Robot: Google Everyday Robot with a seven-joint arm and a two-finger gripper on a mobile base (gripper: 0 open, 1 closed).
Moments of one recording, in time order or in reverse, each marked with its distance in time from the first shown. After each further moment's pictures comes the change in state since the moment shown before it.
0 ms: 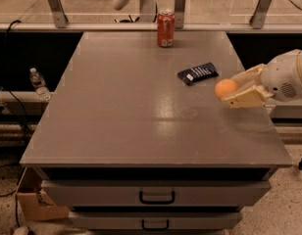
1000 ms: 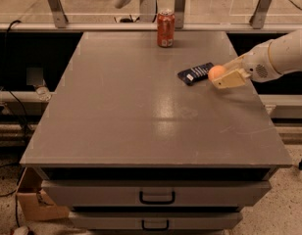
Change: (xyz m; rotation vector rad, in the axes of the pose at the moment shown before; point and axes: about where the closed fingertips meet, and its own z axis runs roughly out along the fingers) arm 0.001 -0.086 0.057 0.068 0.005 0.101
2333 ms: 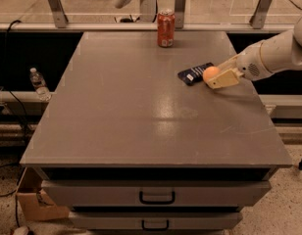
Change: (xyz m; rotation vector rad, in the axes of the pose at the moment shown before) arm -0.004 -0.010 0.026 -0.017 -0.002 0.004
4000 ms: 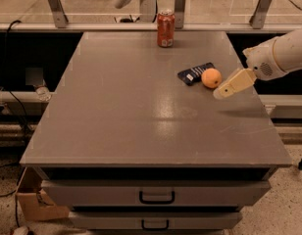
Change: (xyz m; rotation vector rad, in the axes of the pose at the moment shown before) arm 0.002 0.003 -0.030 0.047 0.022 -0.013
